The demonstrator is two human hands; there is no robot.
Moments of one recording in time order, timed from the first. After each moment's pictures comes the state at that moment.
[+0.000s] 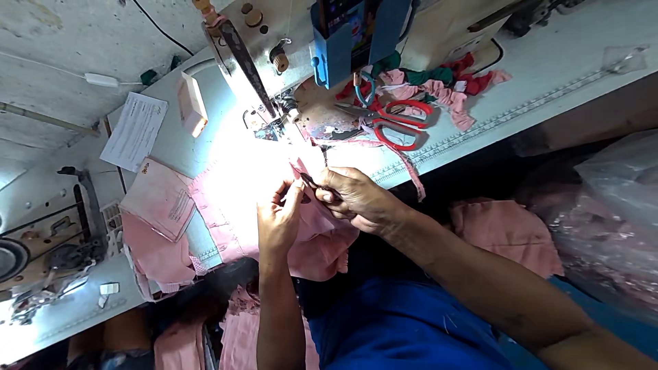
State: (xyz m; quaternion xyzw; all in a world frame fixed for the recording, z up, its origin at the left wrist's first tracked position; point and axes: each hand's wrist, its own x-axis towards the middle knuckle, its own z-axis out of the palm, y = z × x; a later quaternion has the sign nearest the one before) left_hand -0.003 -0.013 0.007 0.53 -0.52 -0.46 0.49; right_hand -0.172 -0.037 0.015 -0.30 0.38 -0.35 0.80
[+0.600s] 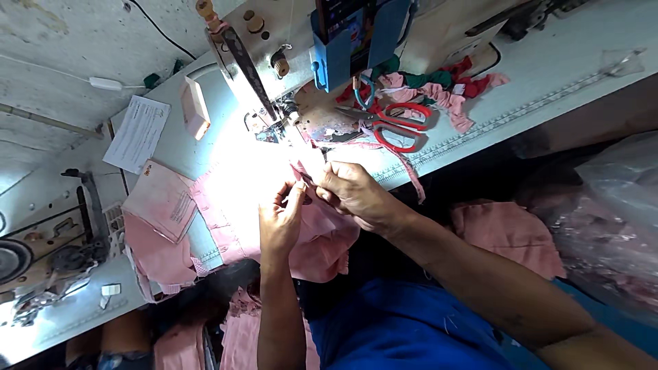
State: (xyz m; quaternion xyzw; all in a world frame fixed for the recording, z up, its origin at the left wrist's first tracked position) left_hand -0.004 -0.014 0.008 0.54 -0.53 -0.45 0.48; right_hand -0.170 -0.038 0.015 -0.39 0.41 -0.40 0.73
